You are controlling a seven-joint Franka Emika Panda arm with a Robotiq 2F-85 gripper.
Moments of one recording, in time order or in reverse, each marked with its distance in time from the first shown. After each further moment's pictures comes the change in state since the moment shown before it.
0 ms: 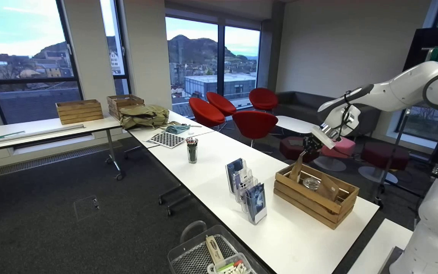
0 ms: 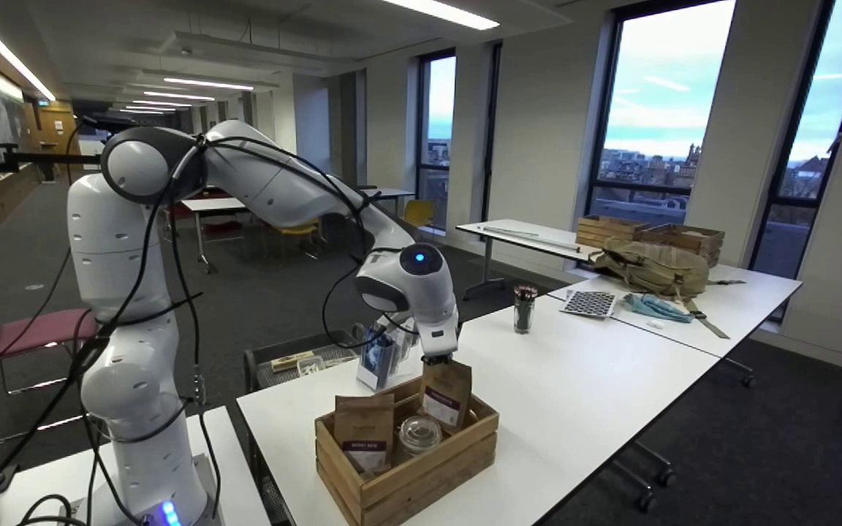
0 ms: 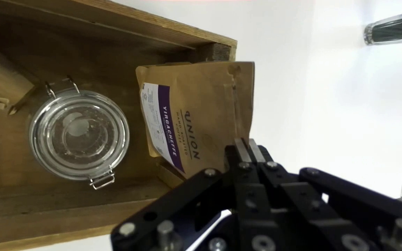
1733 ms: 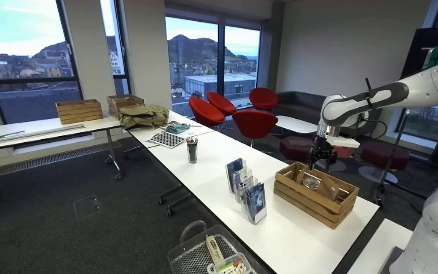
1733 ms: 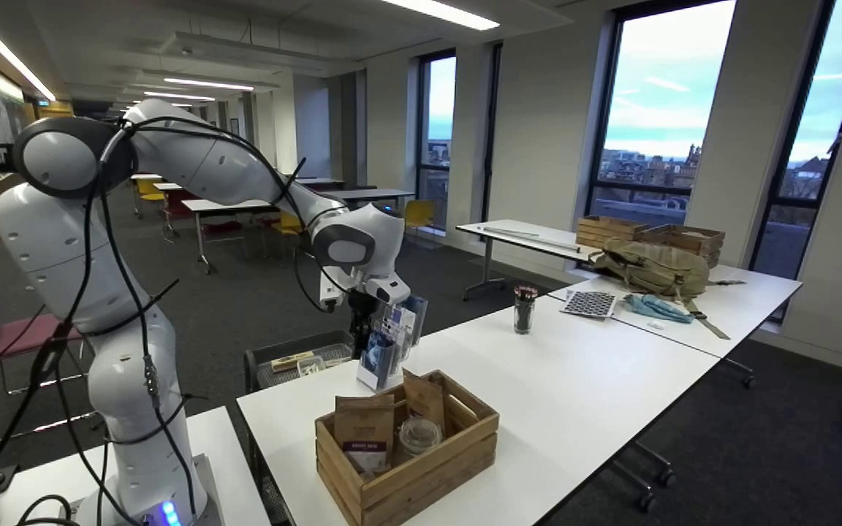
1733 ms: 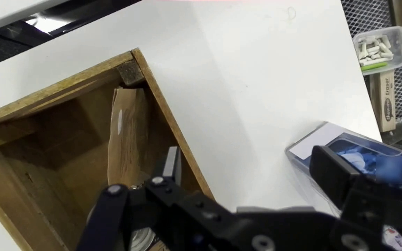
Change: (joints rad) arm 0.097 -0.315 0.112 -0.159 -0.610 -0.510 -0.214
